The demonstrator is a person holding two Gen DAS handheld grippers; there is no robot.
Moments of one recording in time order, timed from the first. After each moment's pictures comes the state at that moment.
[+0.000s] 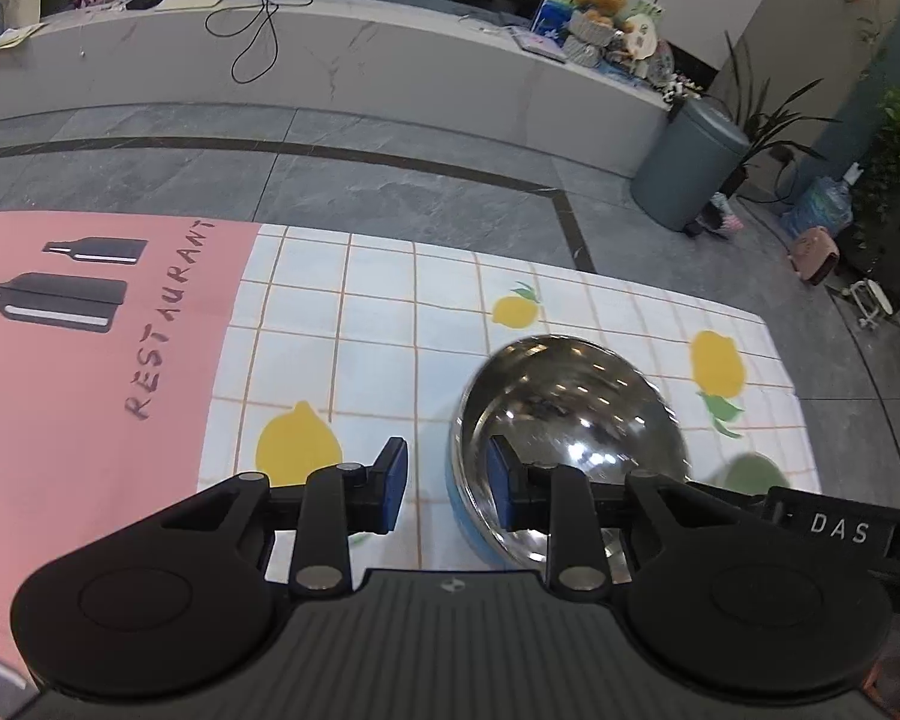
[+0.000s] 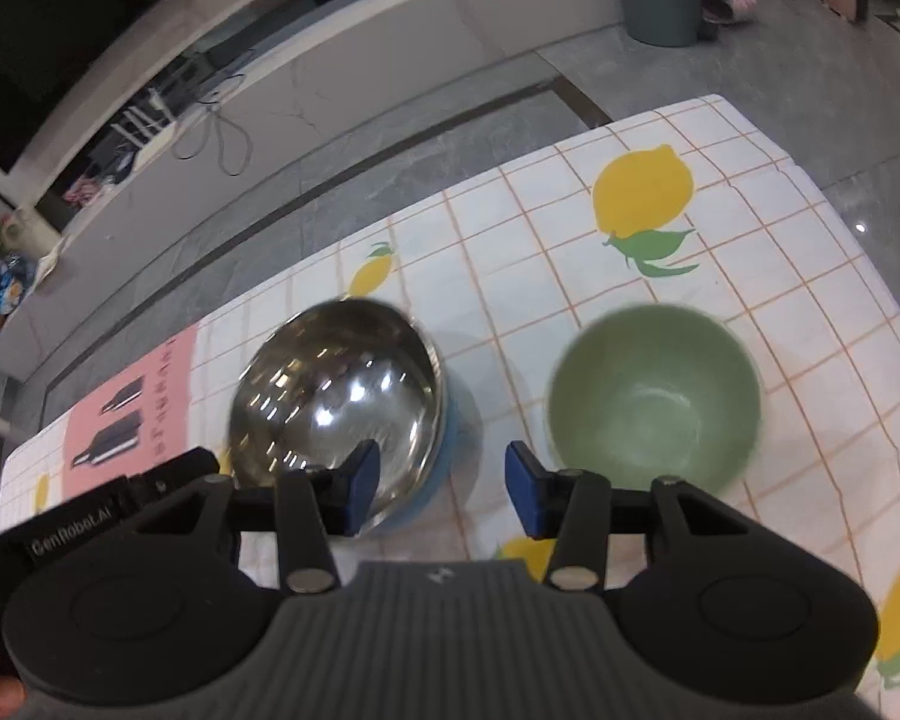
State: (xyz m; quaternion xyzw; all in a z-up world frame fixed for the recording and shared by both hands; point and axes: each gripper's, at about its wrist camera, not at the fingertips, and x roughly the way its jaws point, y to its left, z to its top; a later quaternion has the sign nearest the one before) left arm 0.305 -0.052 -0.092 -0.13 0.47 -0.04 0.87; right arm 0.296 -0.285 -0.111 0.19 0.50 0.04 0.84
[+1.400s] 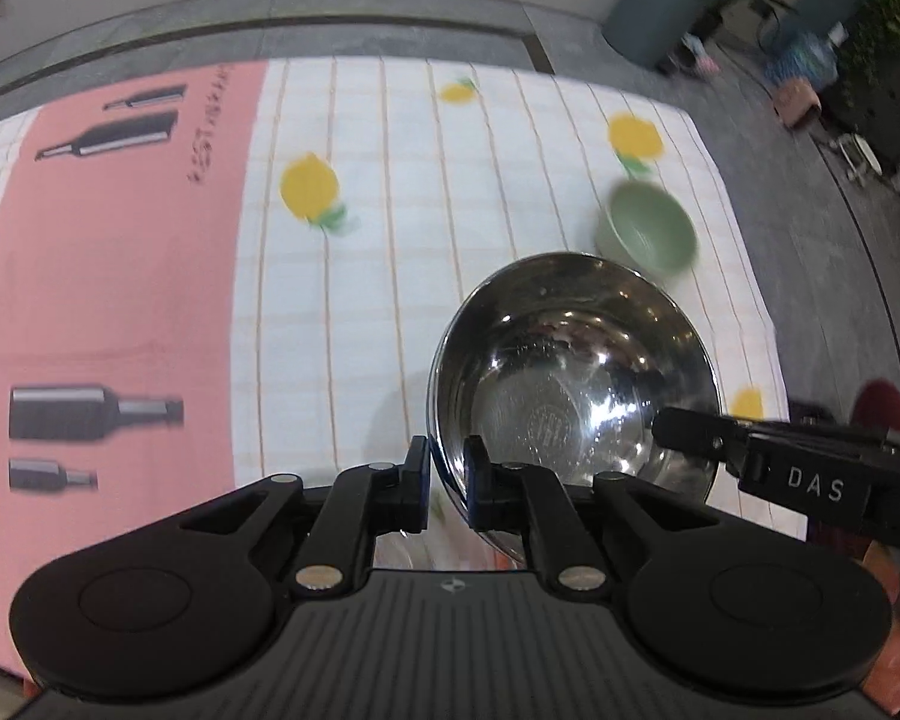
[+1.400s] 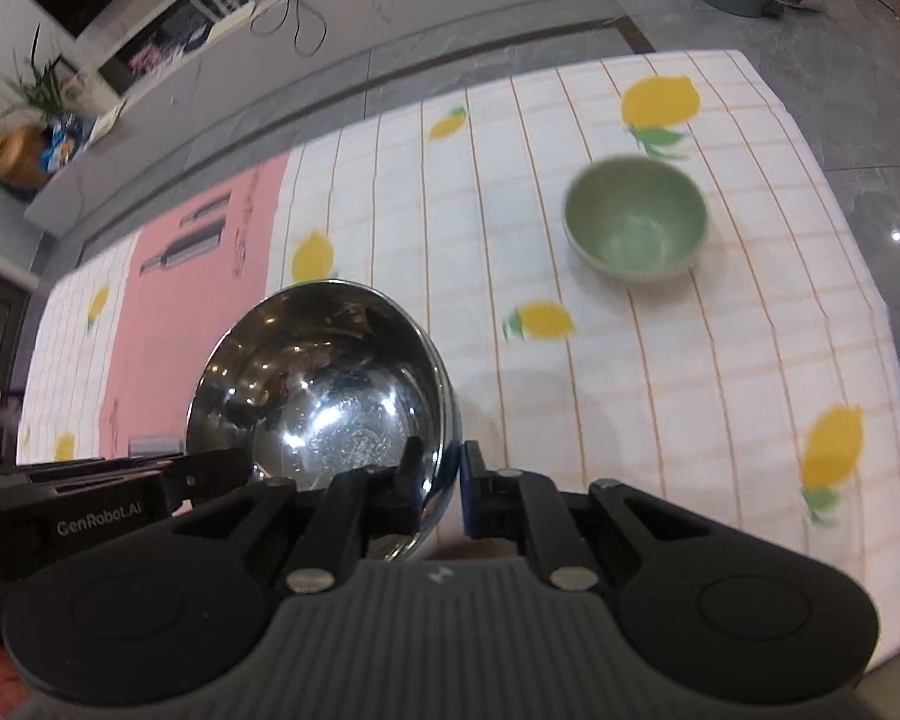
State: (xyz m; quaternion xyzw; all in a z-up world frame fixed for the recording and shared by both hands) left arm 0.154 -0.084 -0.017 -0.07 0.60 -0.08 0.79; right arm 0.164 -0.292 -0.047 0.12 0.57 0.13 0.80
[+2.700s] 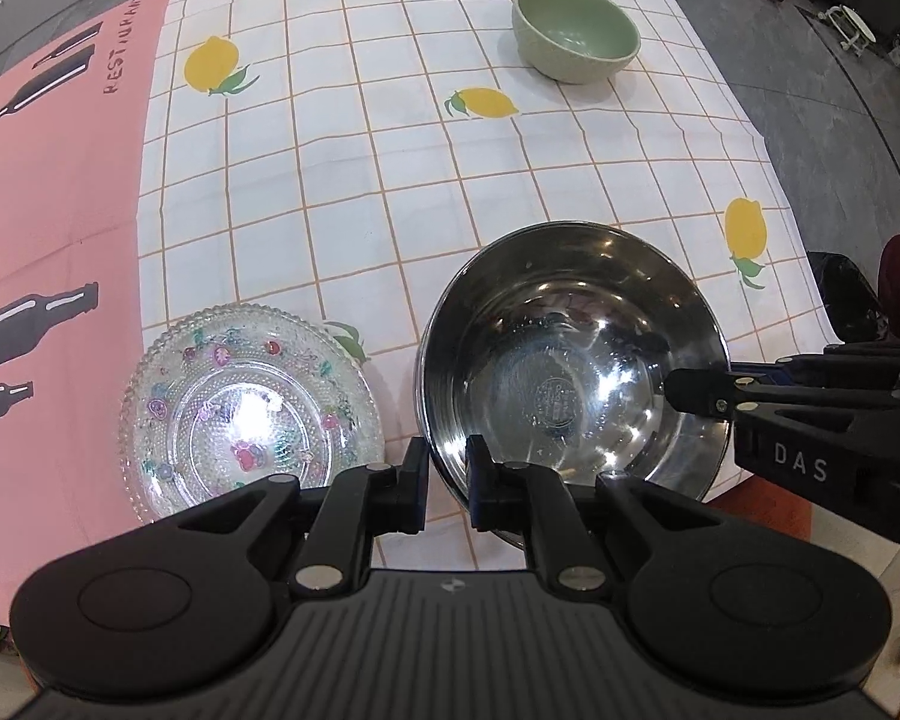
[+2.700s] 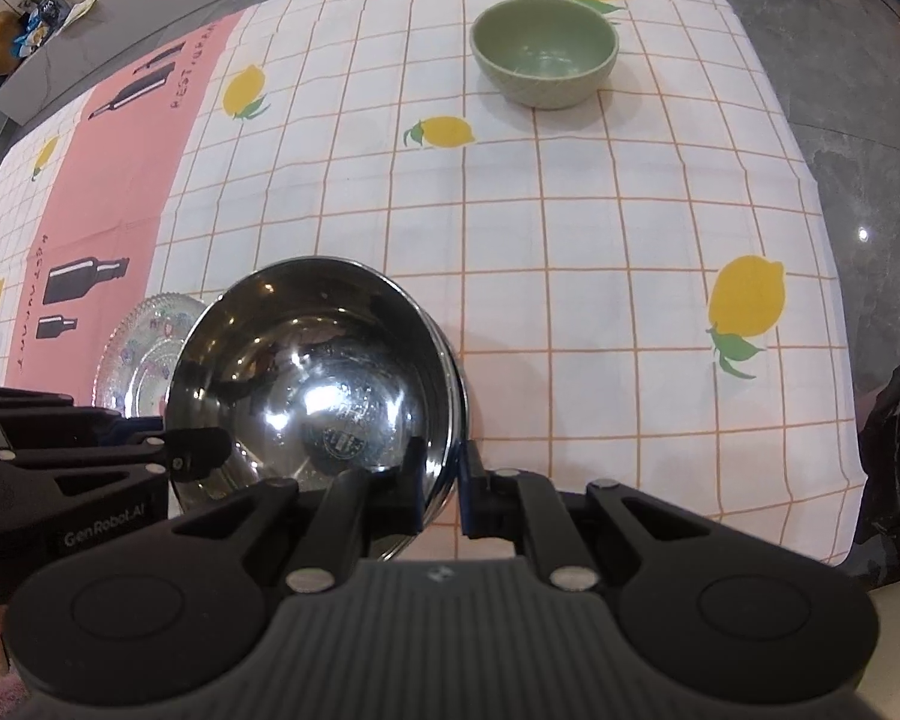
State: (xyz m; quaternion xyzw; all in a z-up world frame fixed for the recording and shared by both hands) left arm 0.095 -0.155 -0.068 0.01 0.66 -0.10 0.75; right arm 0.091 -0.328 -0.094 0.04 0.63 0.12 0.76
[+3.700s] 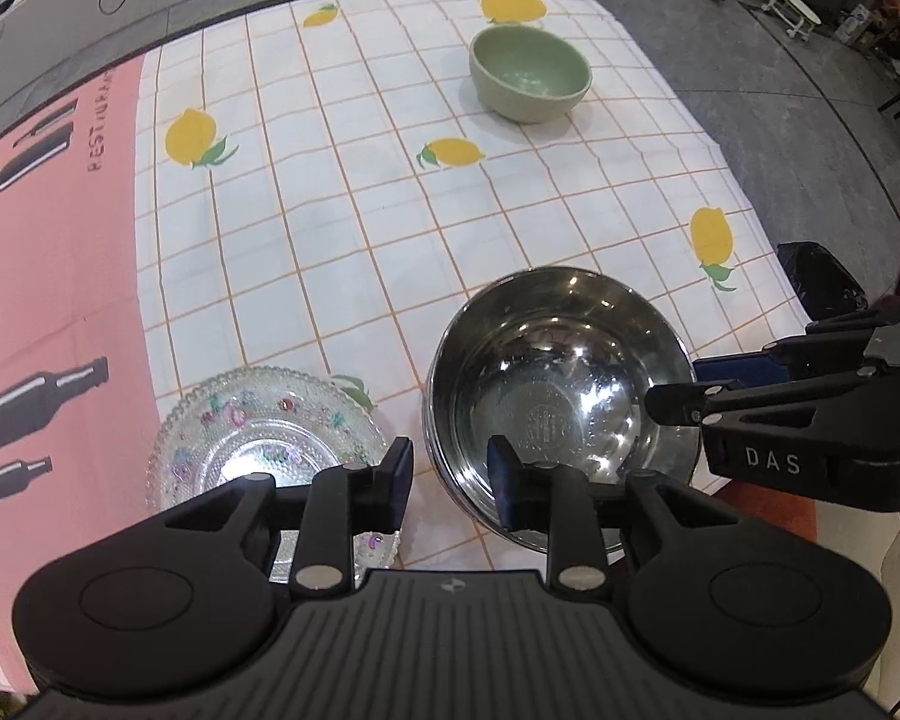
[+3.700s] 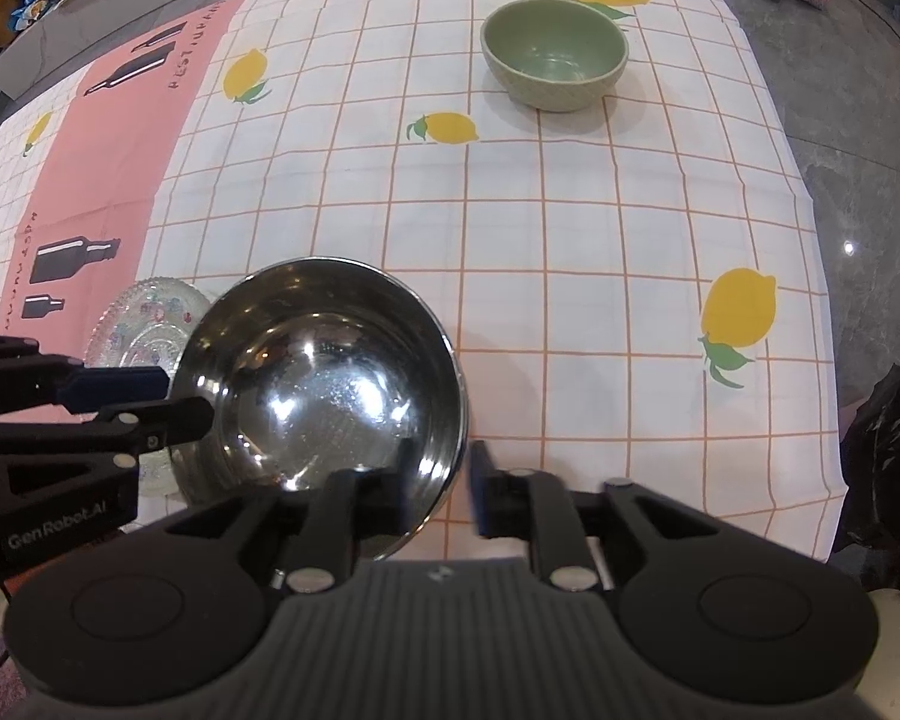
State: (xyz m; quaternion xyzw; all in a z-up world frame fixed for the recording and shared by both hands) left arm 0.093 -0.146 -0.047 0.04 0.61 -0.15 0.78; right arm 0.092 -0.319 -0.087 0.01 0.63 0.12 0.76
